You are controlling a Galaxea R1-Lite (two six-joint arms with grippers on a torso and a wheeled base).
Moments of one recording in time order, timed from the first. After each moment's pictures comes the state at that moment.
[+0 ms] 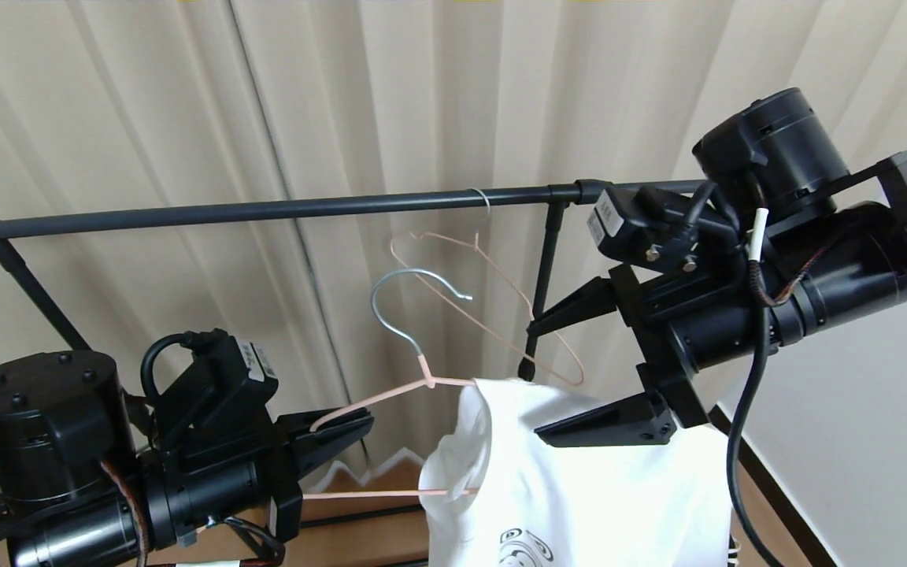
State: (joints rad) left arm -0.49 1.52 -0.31 -0.98 -0.40 0.27; right arm 0.60 1.71 -1.47 0.57 0.61 -0.61
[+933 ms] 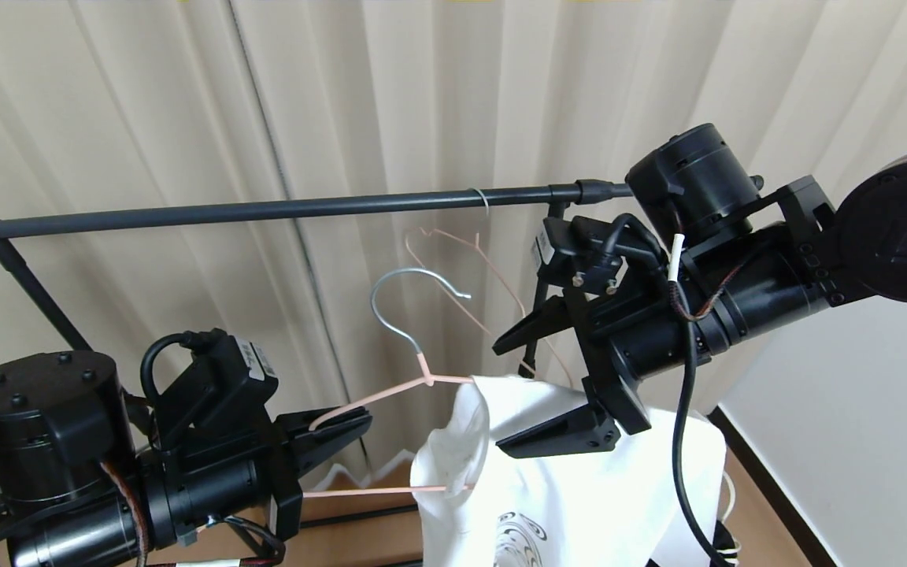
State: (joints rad) left arm -0.49 1.52 -0.31 -0.98 -0.38 0.27; right arm 0.64 1.81 -1.52 0.56 0.61 -0.61
